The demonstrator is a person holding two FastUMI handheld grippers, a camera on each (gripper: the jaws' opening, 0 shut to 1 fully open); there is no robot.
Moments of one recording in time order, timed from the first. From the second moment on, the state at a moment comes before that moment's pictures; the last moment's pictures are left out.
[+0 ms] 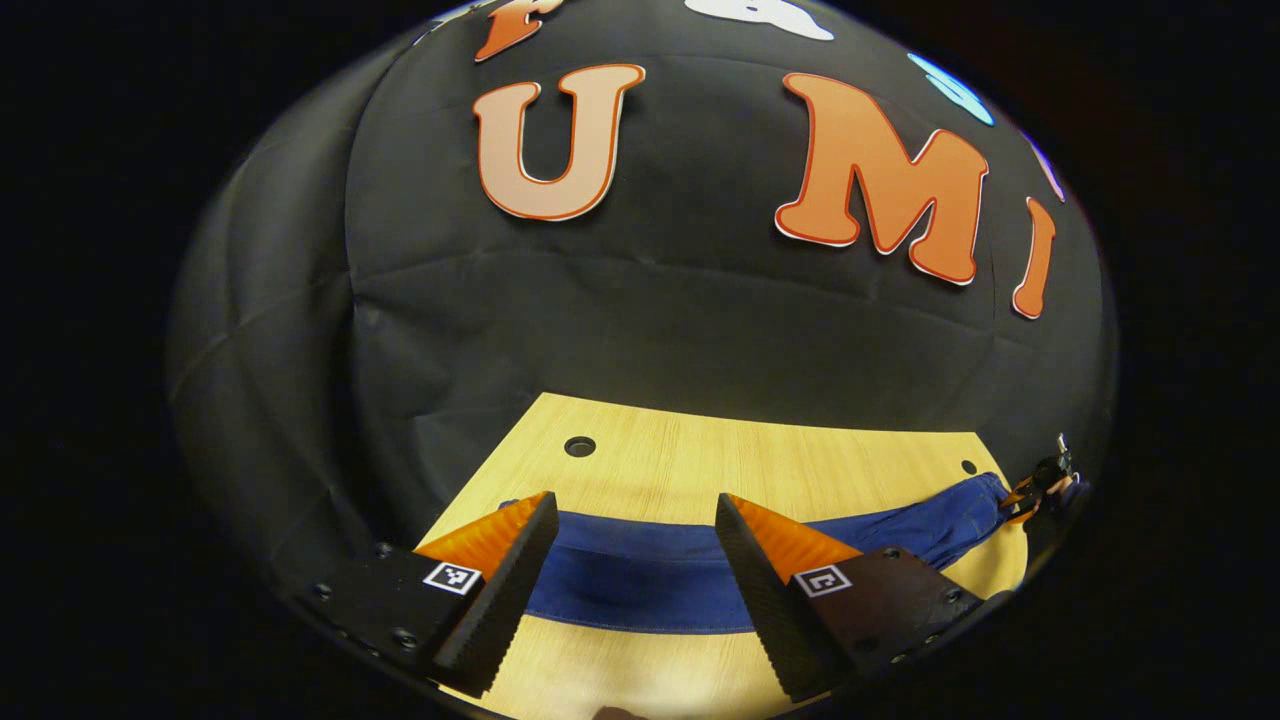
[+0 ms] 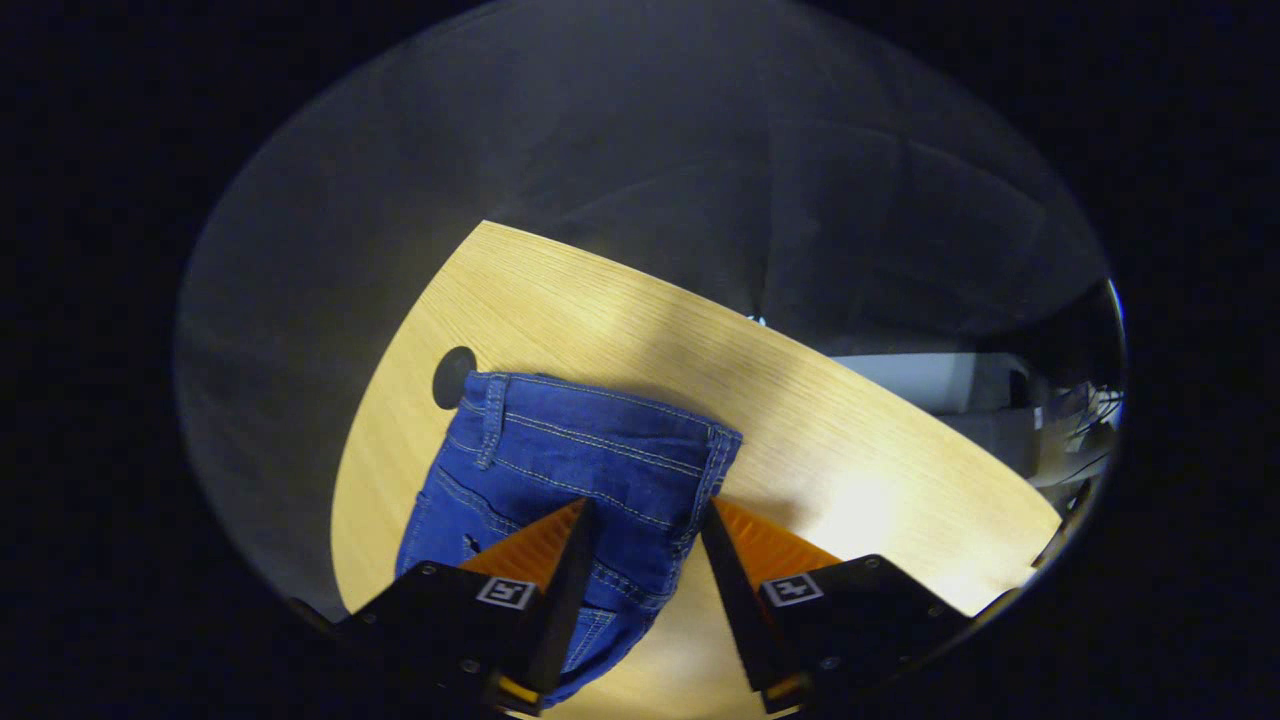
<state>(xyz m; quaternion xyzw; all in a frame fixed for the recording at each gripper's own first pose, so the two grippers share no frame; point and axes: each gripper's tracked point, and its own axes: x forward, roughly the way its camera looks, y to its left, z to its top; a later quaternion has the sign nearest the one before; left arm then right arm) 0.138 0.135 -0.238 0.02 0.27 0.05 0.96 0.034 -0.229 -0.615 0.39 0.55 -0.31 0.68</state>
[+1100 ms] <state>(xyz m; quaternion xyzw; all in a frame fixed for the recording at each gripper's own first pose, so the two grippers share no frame) 0.140 0.125 -0.259 0.01 0.30 0.02 0.95 -0.001 -0.256 -0.598 0.47 0.51 -0.30 0.66</state>
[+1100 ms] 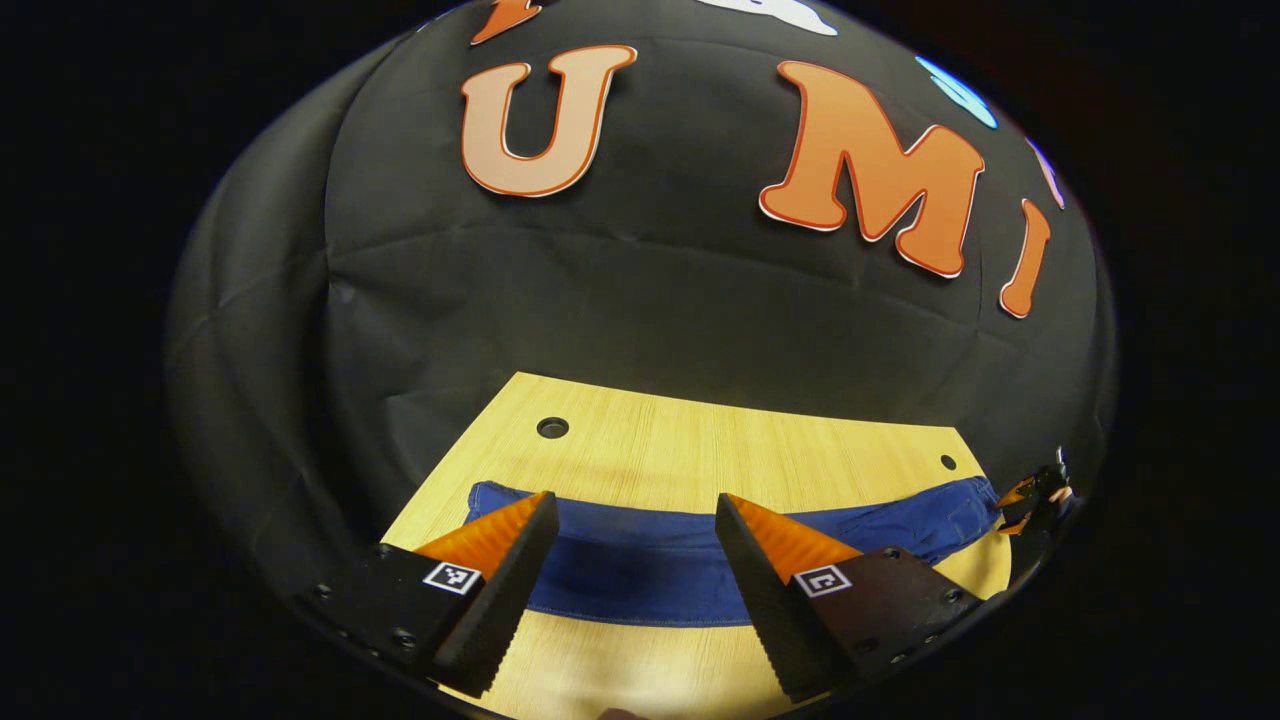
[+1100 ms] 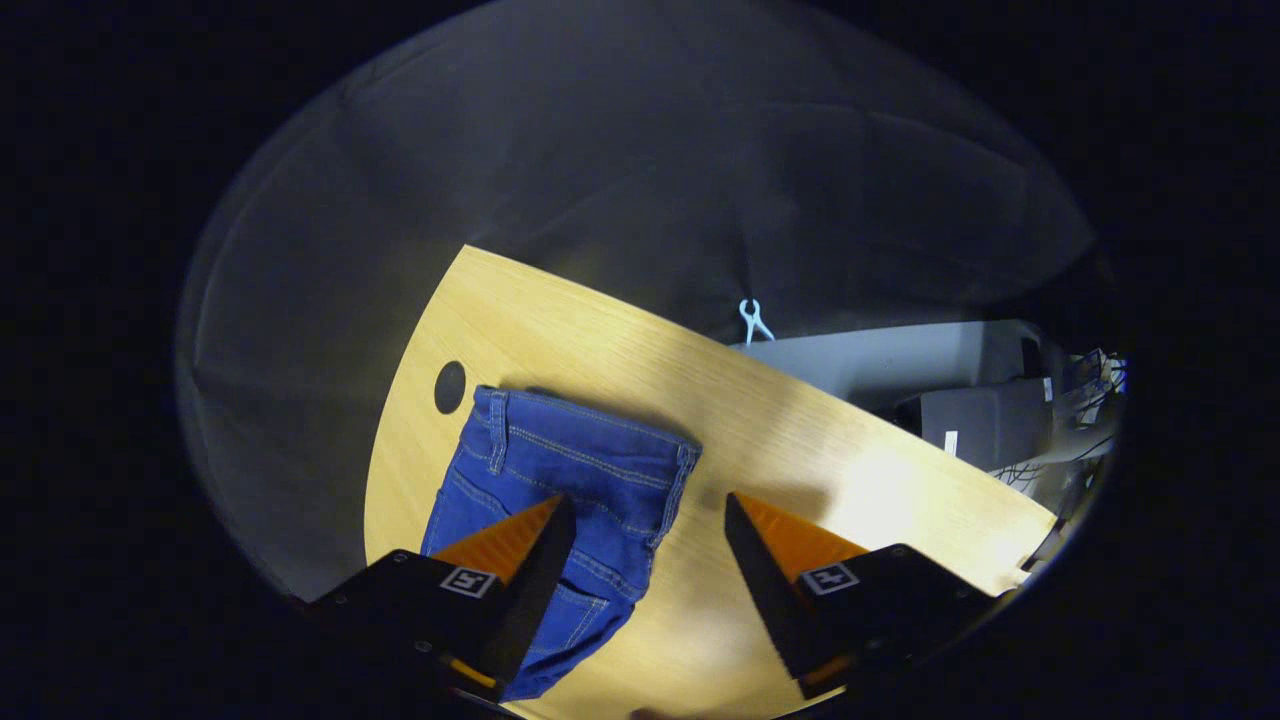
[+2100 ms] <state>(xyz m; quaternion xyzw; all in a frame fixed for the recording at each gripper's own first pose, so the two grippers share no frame) 0.136 0.131 -0.275 -0.02 0.32 0.04 0.95 0.028 -0.262 -0.569 0.49 0.45 -0.27 0.69</state>
